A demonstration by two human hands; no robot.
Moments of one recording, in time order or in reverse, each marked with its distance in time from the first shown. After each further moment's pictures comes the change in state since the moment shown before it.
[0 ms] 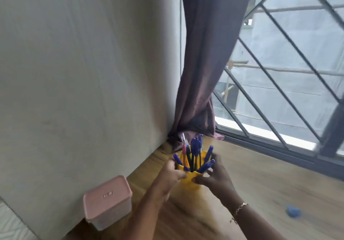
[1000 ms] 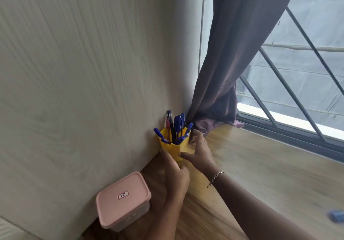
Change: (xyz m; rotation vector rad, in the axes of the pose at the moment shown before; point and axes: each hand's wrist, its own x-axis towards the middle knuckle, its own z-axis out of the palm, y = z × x) left_hand 0.035 -0.044 -0.023 0.142 0.480 -0.017; right_hand 0.083 -0.010 0.099 -0.311 -0.083 -0.014
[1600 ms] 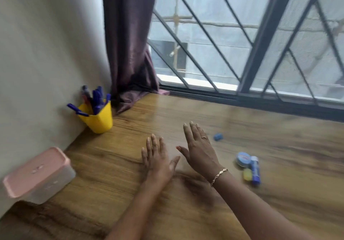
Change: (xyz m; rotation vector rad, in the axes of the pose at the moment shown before) left_hand -0.135 -0.004 0.096 0.976 -0.411 0.410; right_hand -0.187 0.105 -0.129 -0.661 0.199 0.014
